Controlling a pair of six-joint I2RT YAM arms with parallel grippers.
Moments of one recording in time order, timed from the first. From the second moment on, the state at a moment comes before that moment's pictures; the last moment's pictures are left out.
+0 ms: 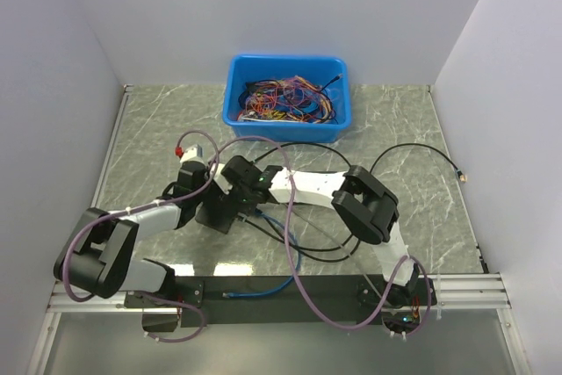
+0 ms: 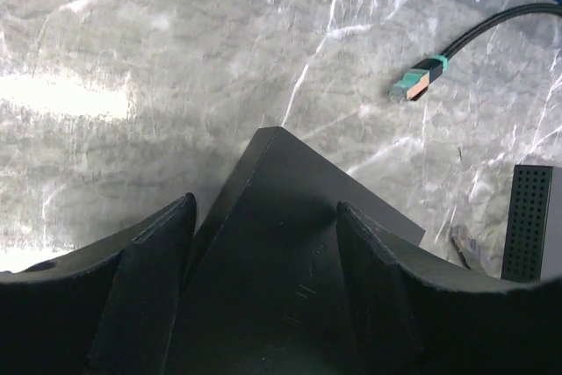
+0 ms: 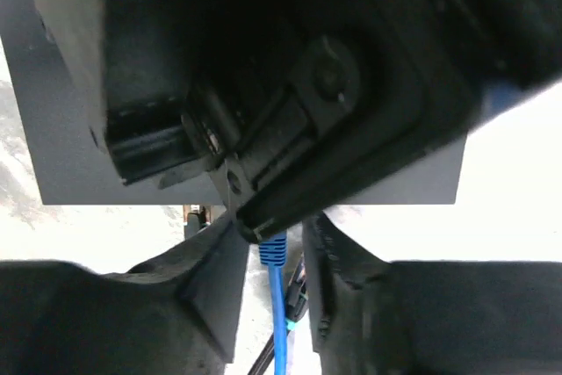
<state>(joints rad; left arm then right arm) -0.36 1.35 0.41 0.30 -0.08 -0.65 1.03 2.08 1.48 -0.37 -0.04 -0.11</state>
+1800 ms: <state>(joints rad) -0.31 0.96 0.45 0.01 0.02 -0.76 1.04 1.95 1.21 -0.01 -0.16 0.50</state>
